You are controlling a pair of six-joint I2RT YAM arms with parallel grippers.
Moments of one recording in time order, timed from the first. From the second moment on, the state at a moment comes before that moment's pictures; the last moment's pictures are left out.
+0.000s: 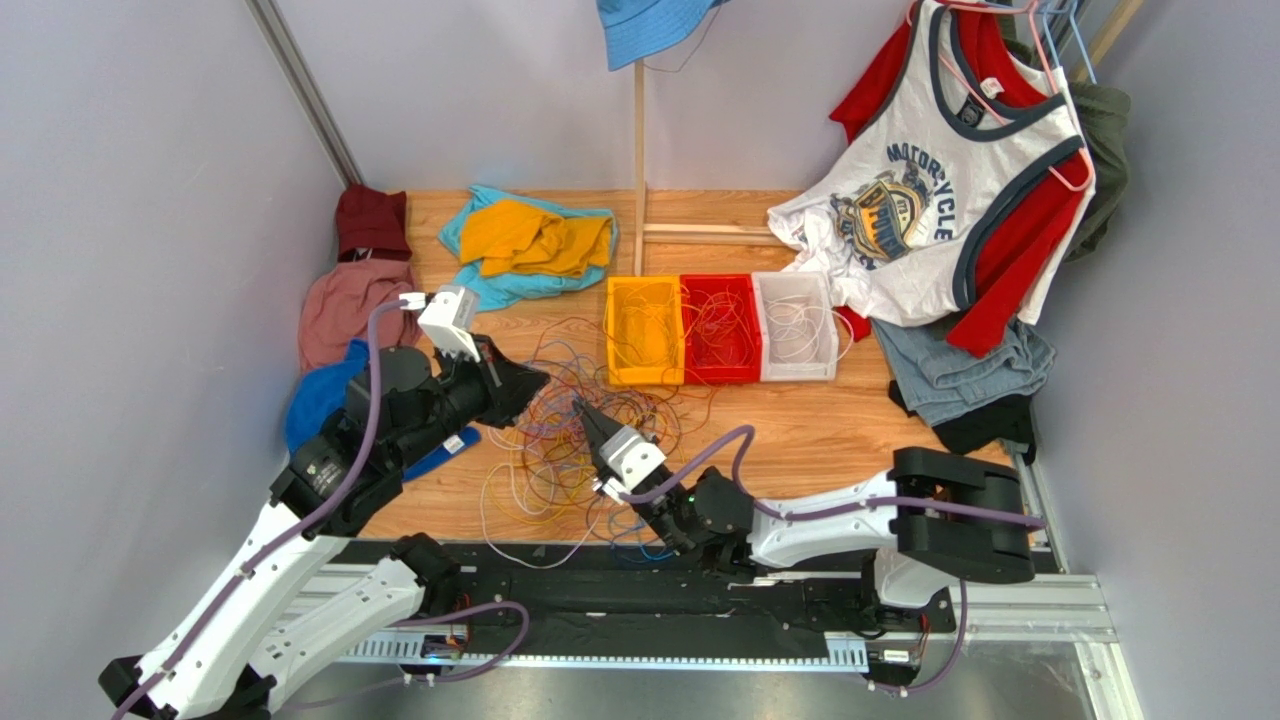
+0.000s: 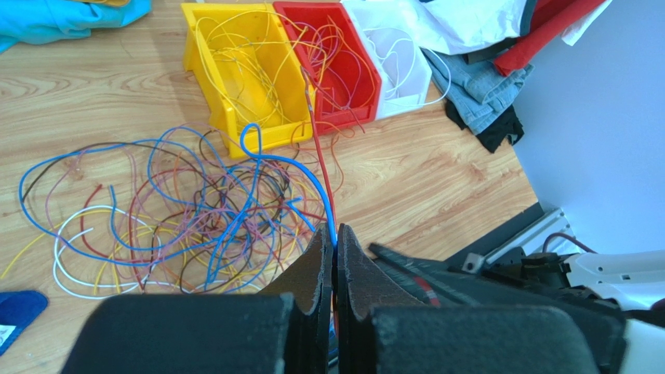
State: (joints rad) left arm -0.65 0.67 0.96 -0.58 0.00 -0.53; right arm 1.43 1.56 0.66 1.30 0.62 -0.51
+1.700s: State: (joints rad) left arm -0.65 0.30 0.54 -0.77 -0.29 -0.89; right arm 0.65 1.23 1.23 -0.02 0.48 0.21
